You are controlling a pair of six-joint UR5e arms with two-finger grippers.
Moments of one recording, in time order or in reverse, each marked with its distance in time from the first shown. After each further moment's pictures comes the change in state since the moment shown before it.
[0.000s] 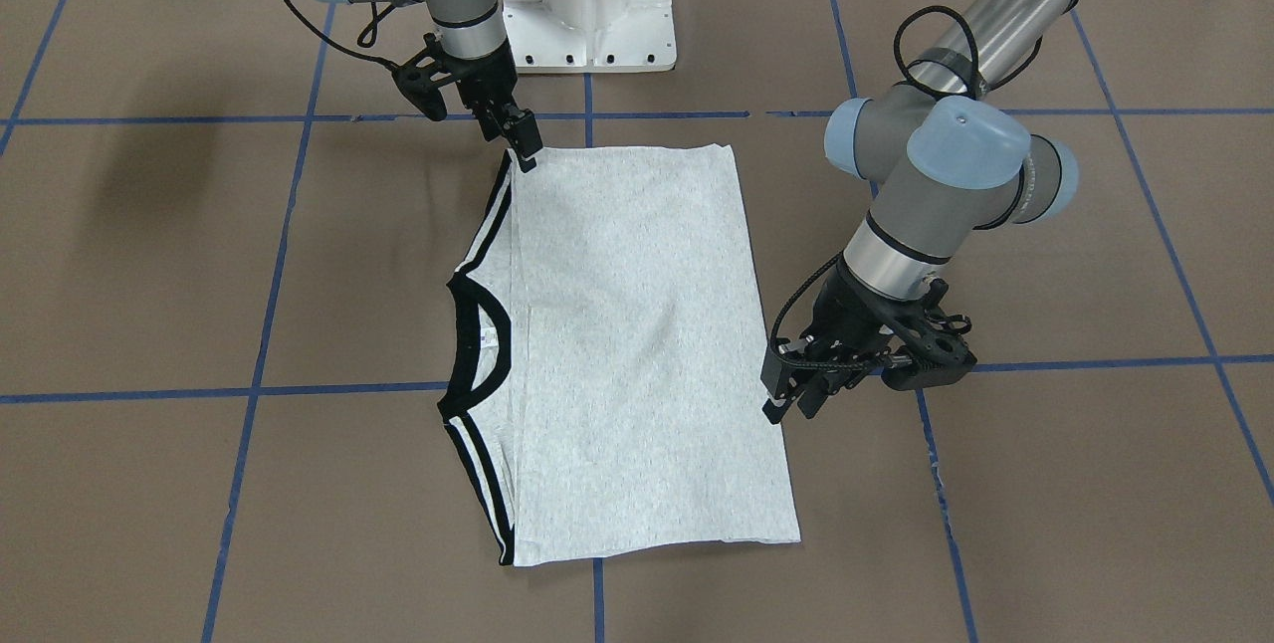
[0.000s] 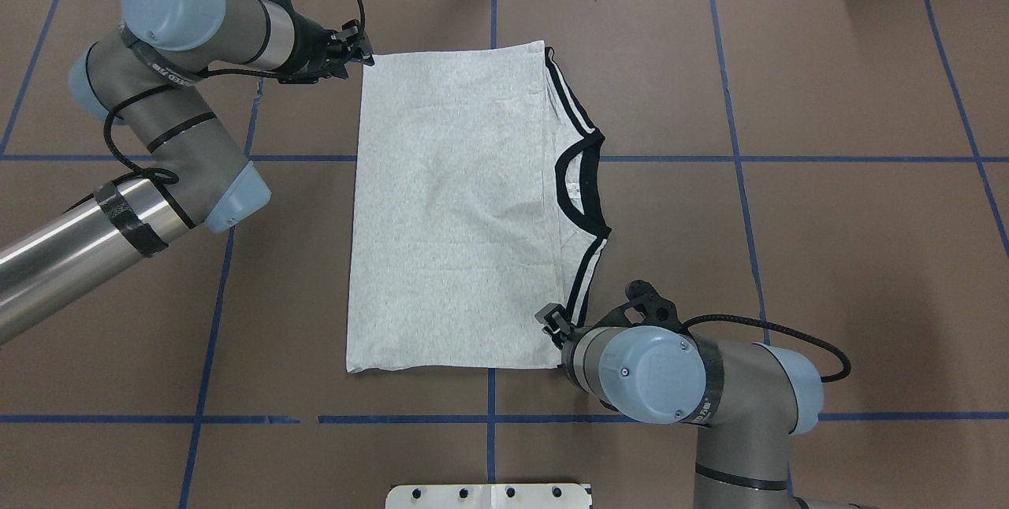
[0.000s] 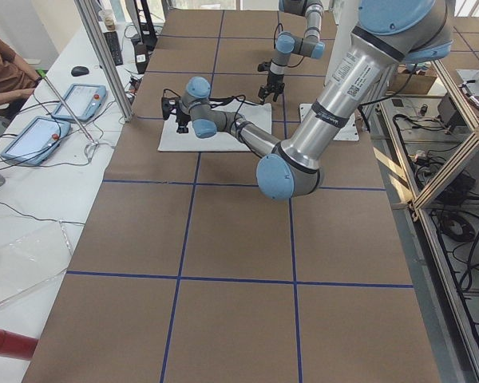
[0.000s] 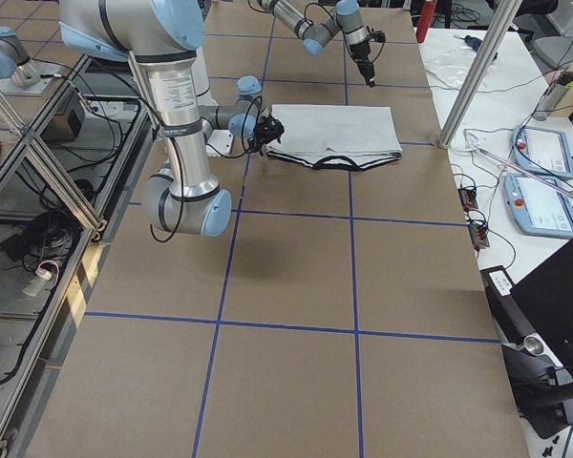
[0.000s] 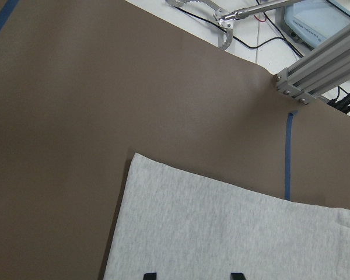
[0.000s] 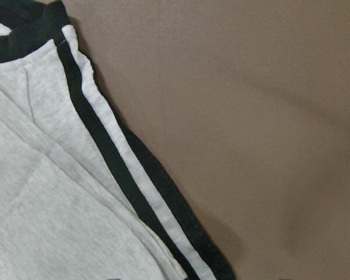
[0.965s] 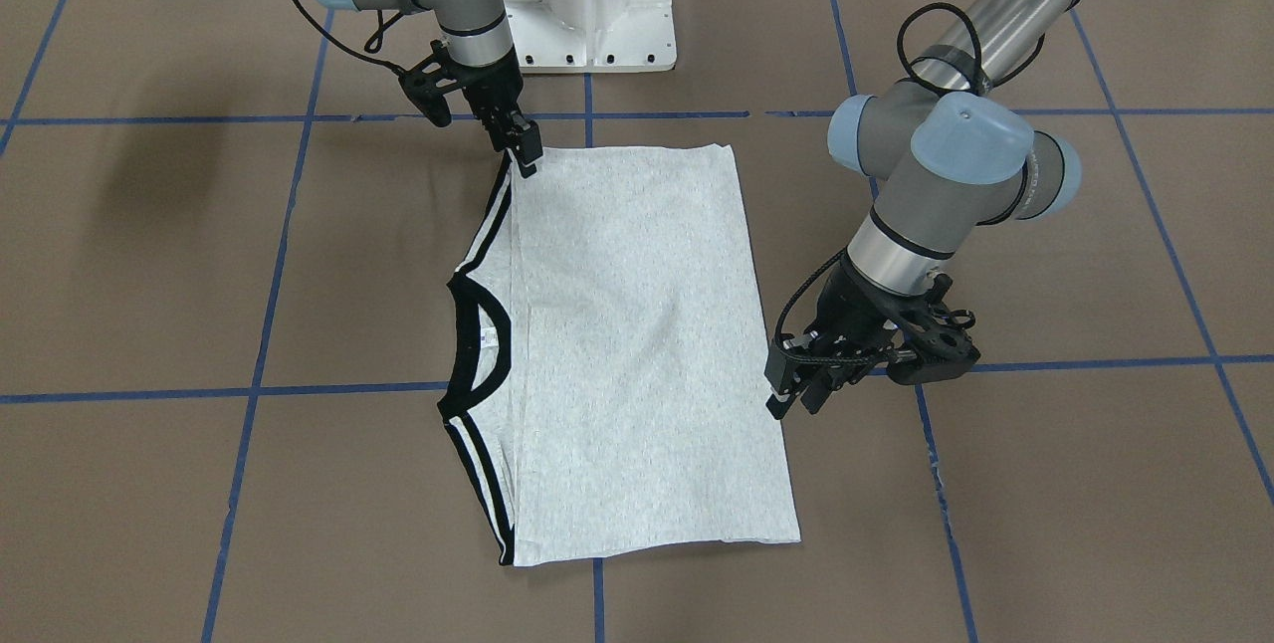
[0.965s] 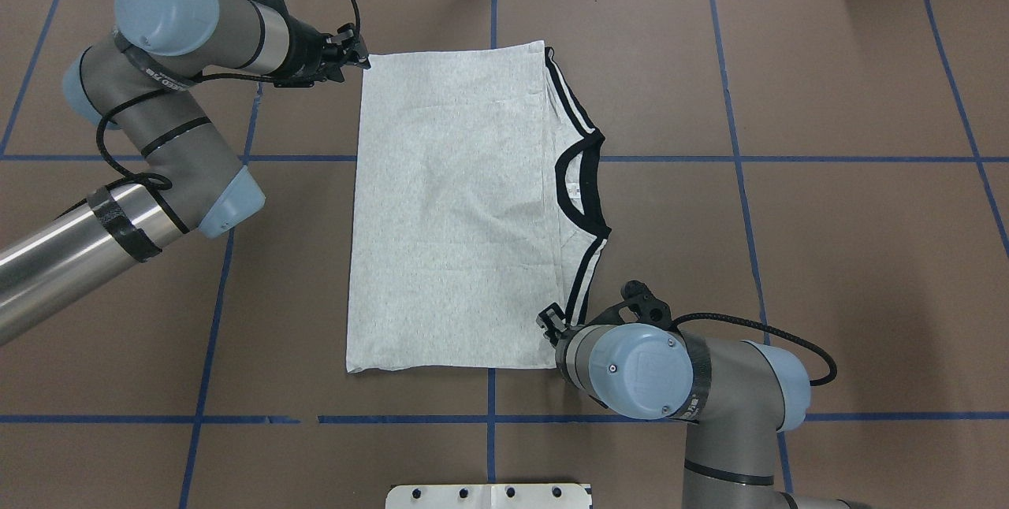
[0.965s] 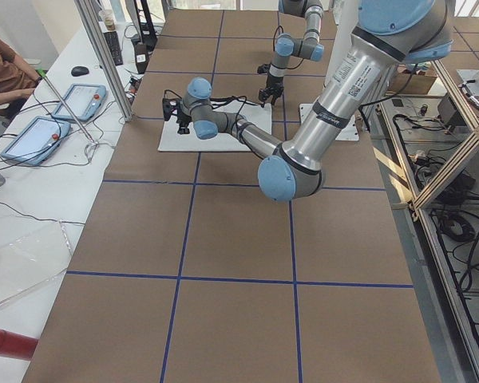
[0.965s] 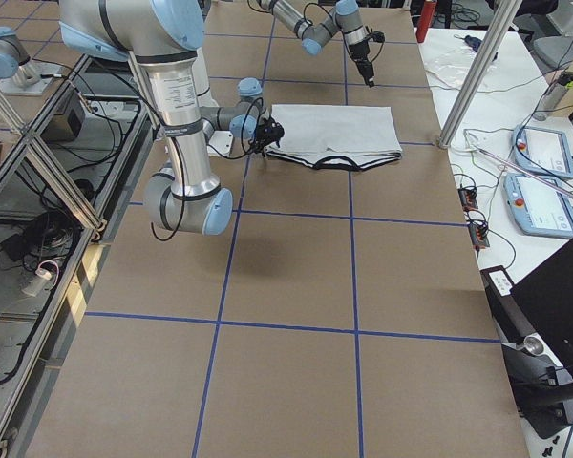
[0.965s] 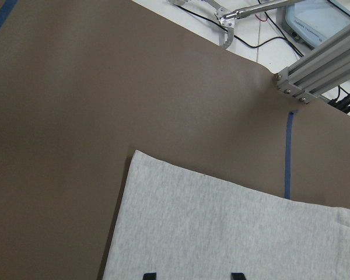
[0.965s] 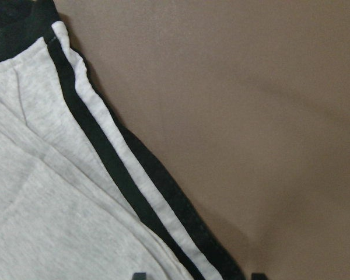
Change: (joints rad) left arm 0.002 0.022 -0.022 0.000 0.002 -0.004; right arm 0.004 0.022 -0.030 0.002 0.003 0.040
